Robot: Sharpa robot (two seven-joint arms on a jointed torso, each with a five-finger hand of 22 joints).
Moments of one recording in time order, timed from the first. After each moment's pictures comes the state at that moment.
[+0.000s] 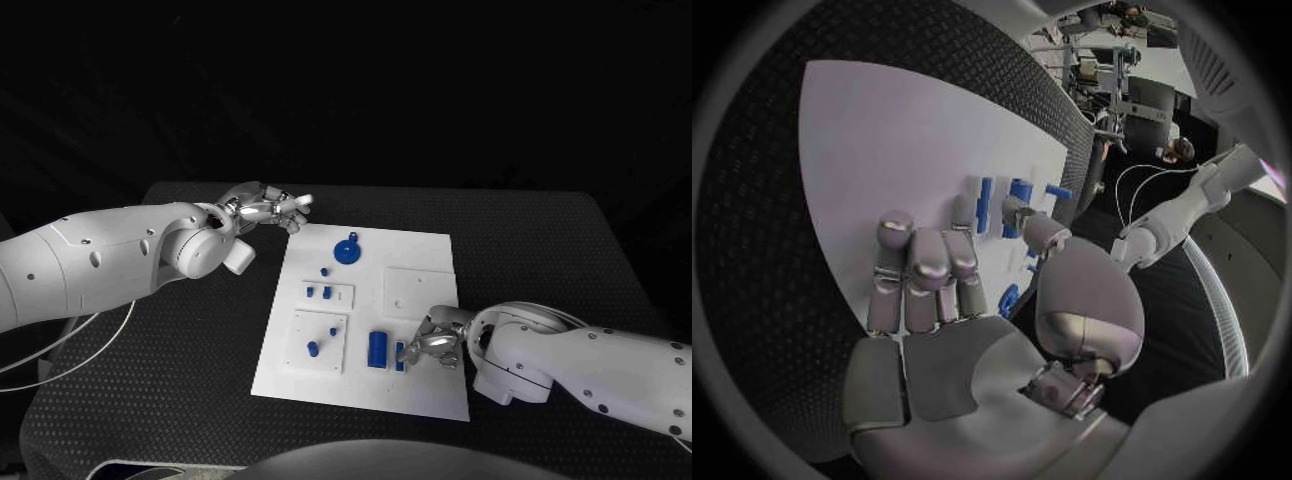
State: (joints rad) left arm 1.31 -0.85 -0.24 1.29 -0.24 -0.13 0.20; left_hand 1.17 -0.21 0.12 0.29 0.05 0.92 0.15 0.26 0.63 1.29 0.07 0.08 0.35 1.04 0.04 0.51 0.72 0.03 0.76 -0.05 0.54 1.31; right arm 1.10 -0.77 -0.23 1.65 -1.00 -0.15 -0.52; right_hand 0.78 -0.27 0.74 -0.14 0.09 1.12 0.07 0.26 0.60 1.26 -0.04 1.26 1.19 1.31 -0.13 1.26 1.07 0.25 1.10 -0.03 1.02 1.28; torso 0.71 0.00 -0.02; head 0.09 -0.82
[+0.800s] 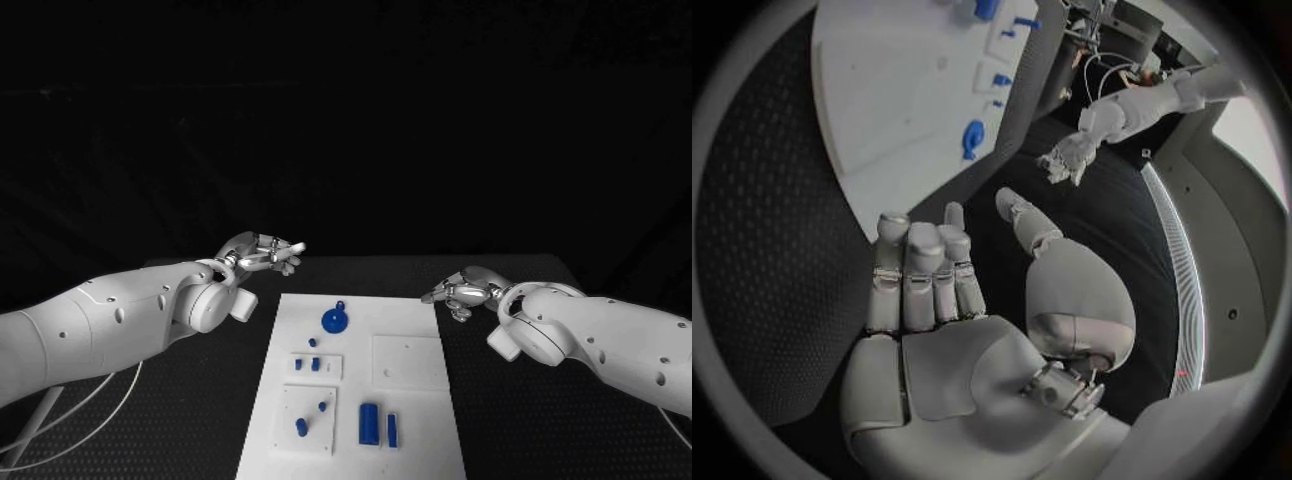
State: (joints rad) left arm 1.30 -0.72 -0.23 1.11 -0.14 -0.20 0.29; left_hand 1.35 -0.11 0.01 0.29 0.05 0.92 0.14 0.26 0.61 1.25 0.08 0.07 0.33 1.03 0.06 0.45 0.70 0.03 0.76 -0.05 0.53 1.31; right arm 1.20 -0.73 -0.11 1.23 -0.70 -0.20 -0.07; right_hand 0.83 -0.13 0.47 -0.28 0.31 0.99 0.11 0.22 0.60 1.10 0.00 1.13 1.09 1.22 -0.11 1.19 1.05 0.25 1.00 0.00 0.97 1.27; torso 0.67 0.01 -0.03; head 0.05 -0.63
